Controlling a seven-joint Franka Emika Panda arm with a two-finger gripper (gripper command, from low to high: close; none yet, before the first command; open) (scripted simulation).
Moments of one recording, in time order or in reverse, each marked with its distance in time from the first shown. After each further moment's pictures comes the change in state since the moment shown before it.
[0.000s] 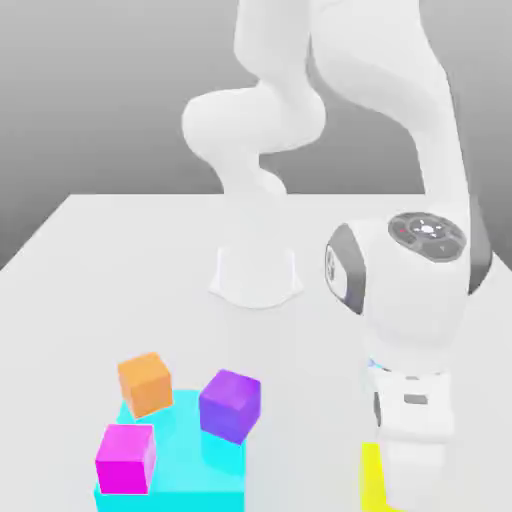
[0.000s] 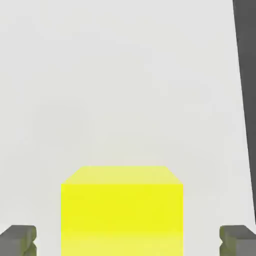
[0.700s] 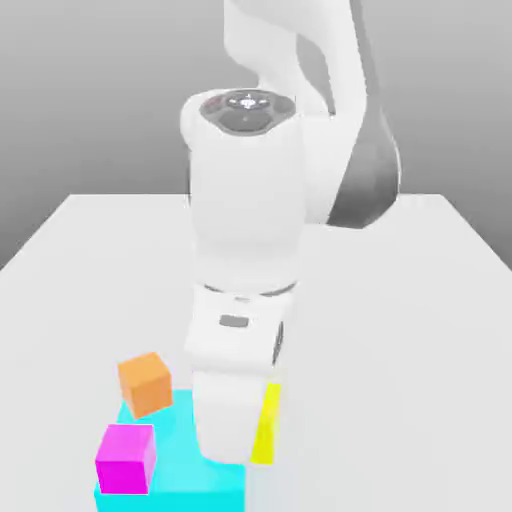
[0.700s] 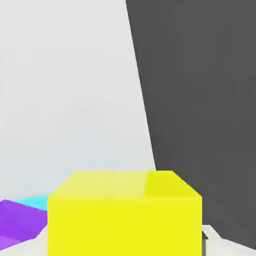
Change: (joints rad) arm -0.270 -0.341 -0.247 0.102 -0.089 -0.443 -0.290
